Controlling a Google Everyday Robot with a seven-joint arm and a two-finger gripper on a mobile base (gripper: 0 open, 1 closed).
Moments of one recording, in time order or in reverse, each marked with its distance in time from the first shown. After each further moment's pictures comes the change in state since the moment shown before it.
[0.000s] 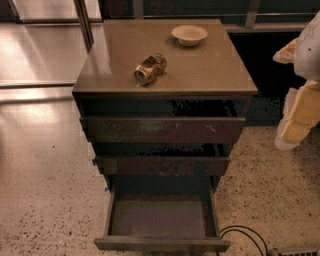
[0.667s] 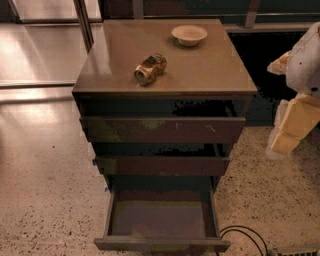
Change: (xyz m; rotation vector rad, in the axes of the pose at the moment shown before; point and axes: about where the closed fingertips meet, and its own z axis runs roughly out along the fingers) arm -0.005 0.014 0.016 -0.019 -0.028 0.020
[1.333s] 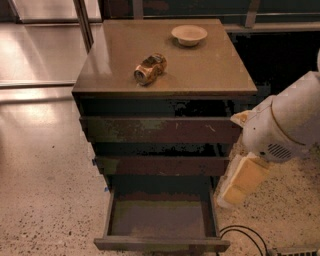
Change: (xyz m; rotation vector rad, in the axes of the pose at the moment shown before) arm -0.033 0.074 0.084 -0.099 -0.175 0.080
